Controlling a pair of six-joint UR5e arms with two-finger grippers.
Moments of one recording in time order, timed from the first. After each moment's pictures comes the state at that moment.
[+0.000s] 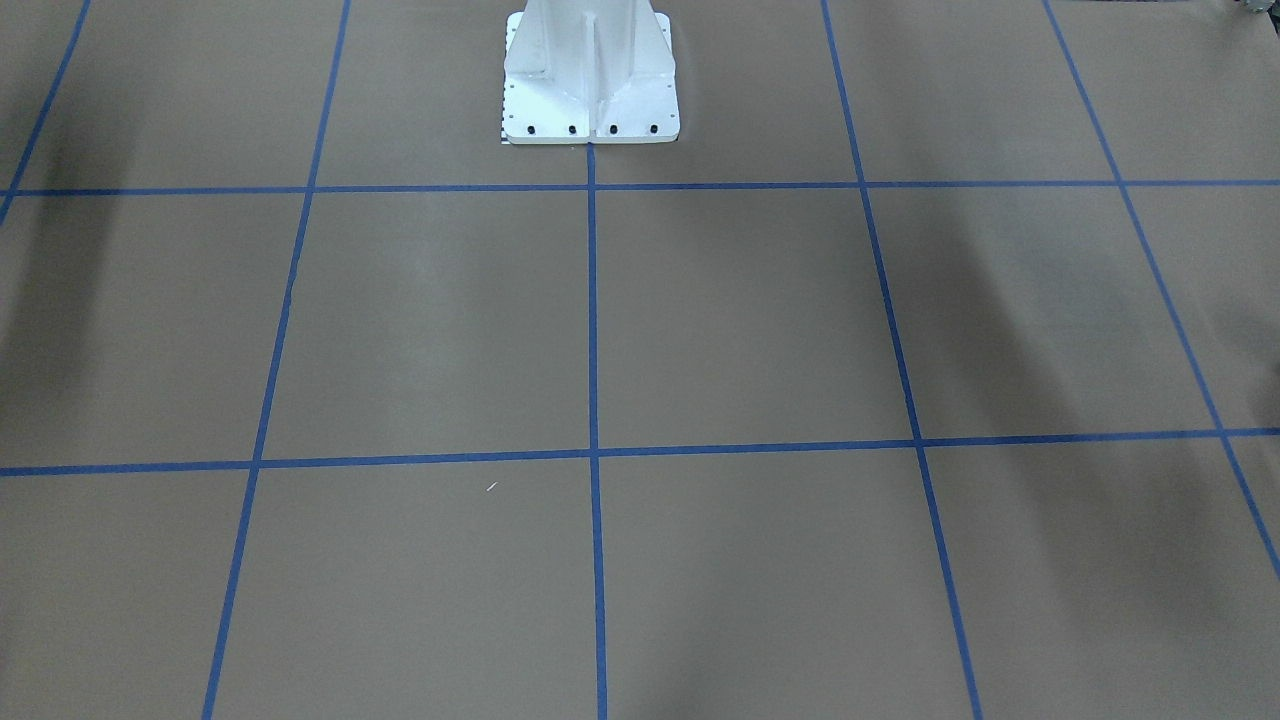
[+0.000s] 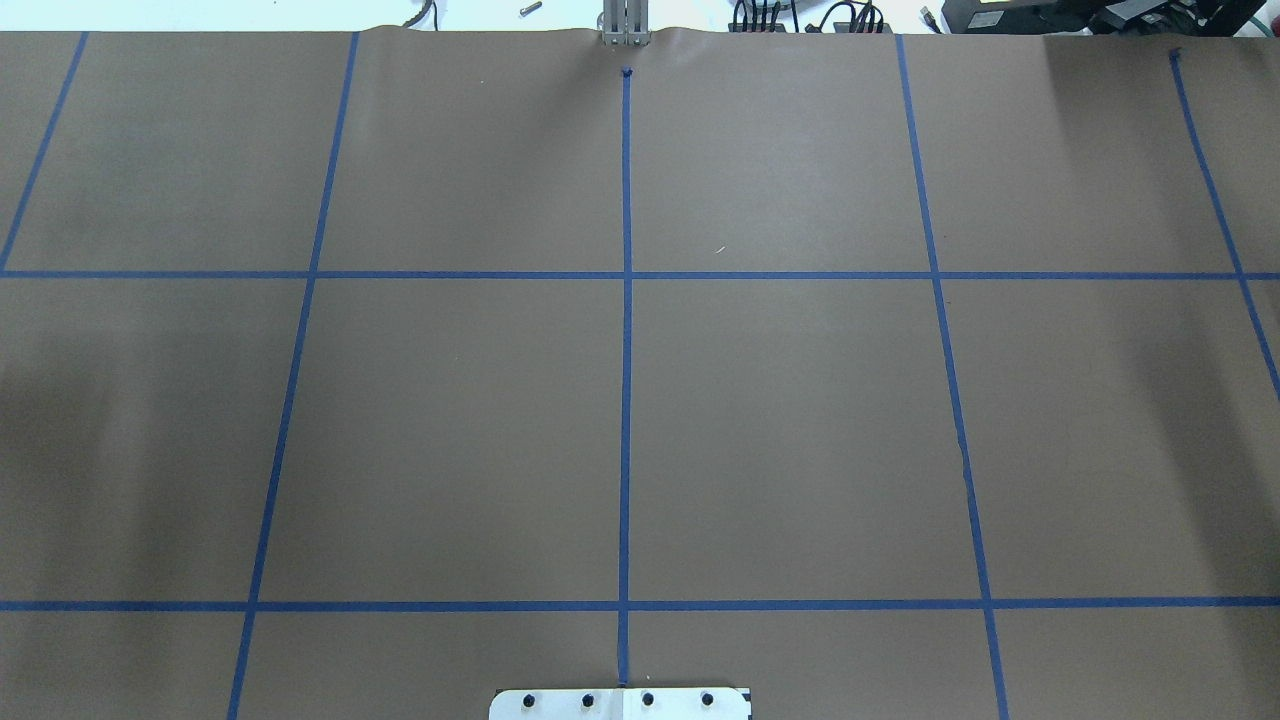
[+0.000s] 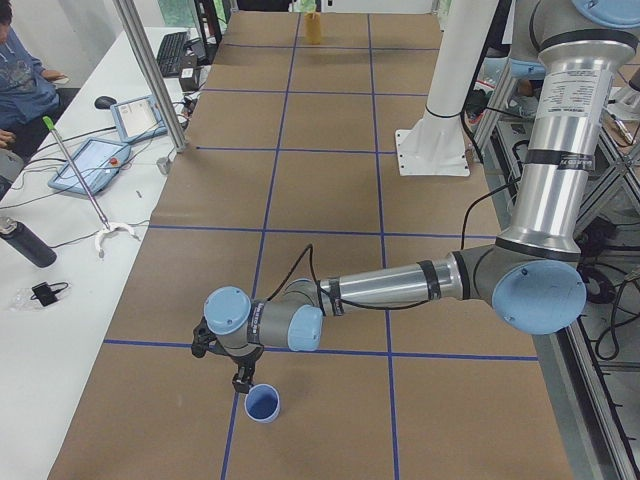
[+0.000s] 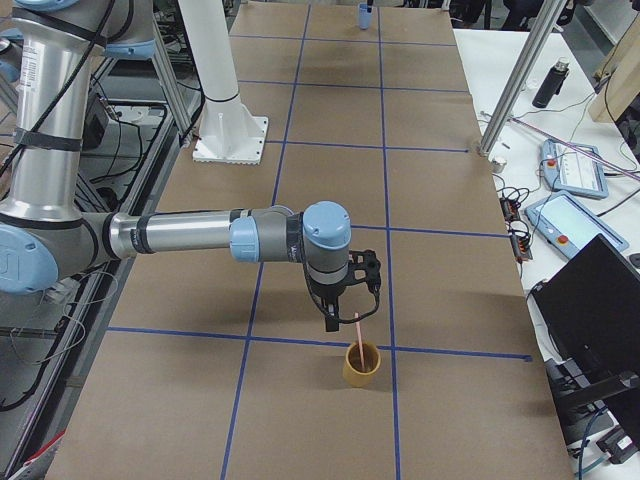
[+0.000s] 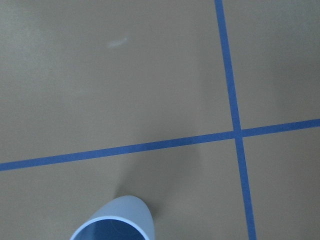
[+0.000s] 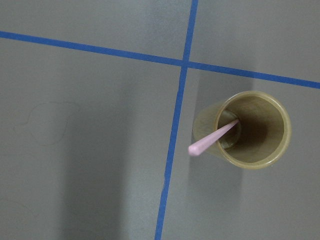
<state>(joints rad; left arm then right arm) -1.51 -1.70 -1.20 -1.87 -2.36 0.04 1.56 -1.78 1.88 -1.60 2.31 -0.08</state>
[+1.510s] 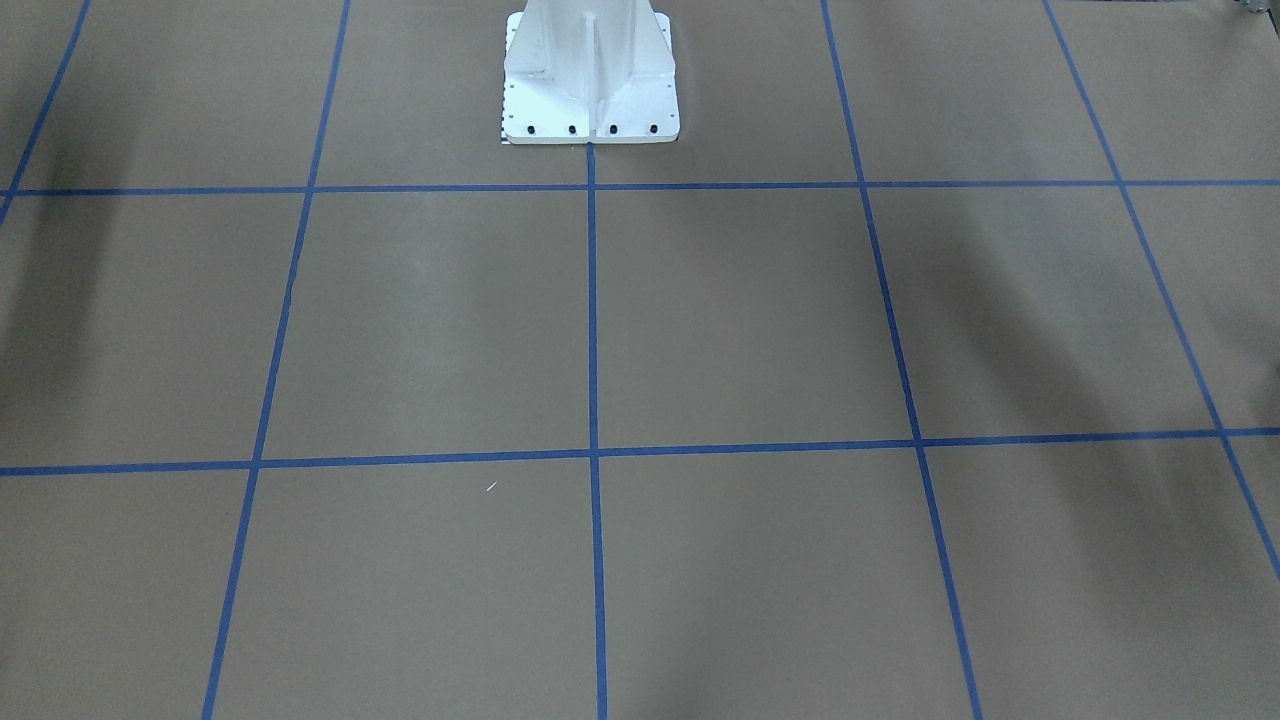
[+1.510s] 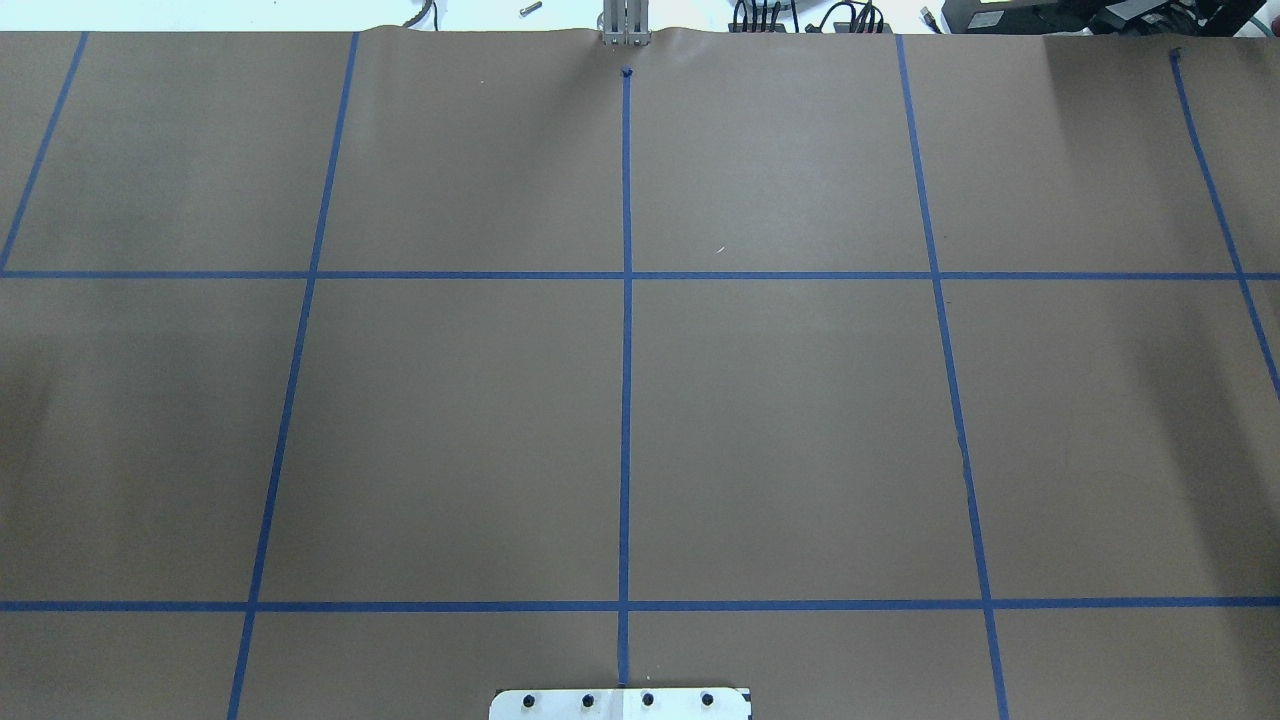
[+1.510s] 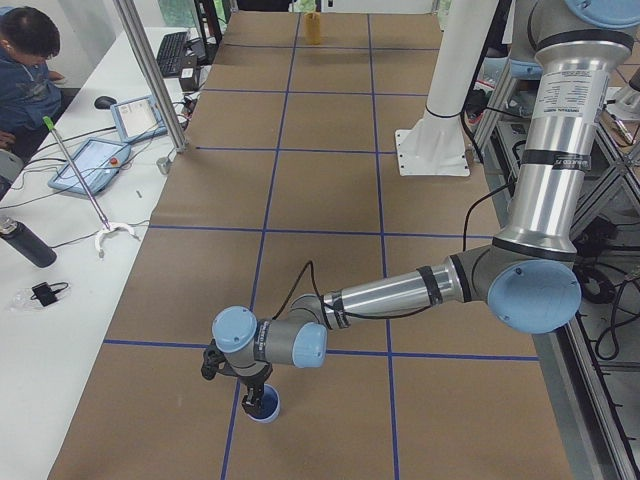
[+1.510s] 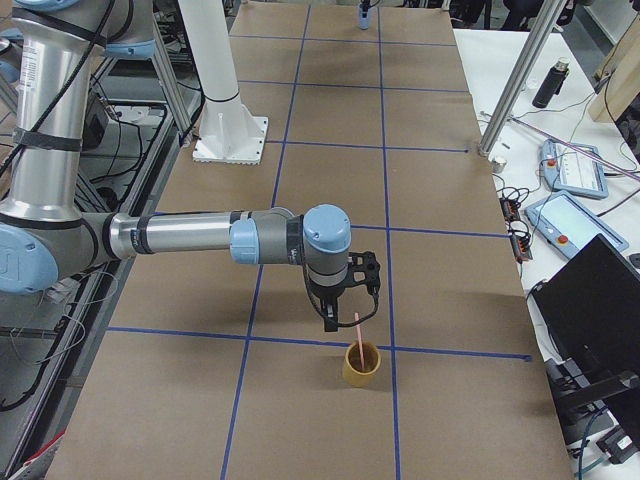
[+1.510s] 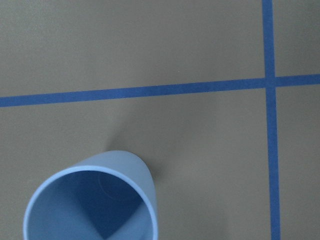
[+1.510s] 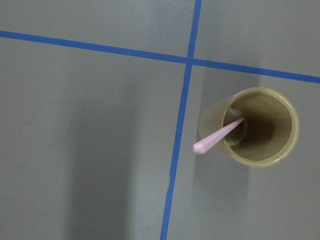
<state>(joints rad) -1.48 -1.70 -1.10 -1.95 -2.27 0.03 1.56 -1.78 1.87 -1.60 2.33 -0.08</state>
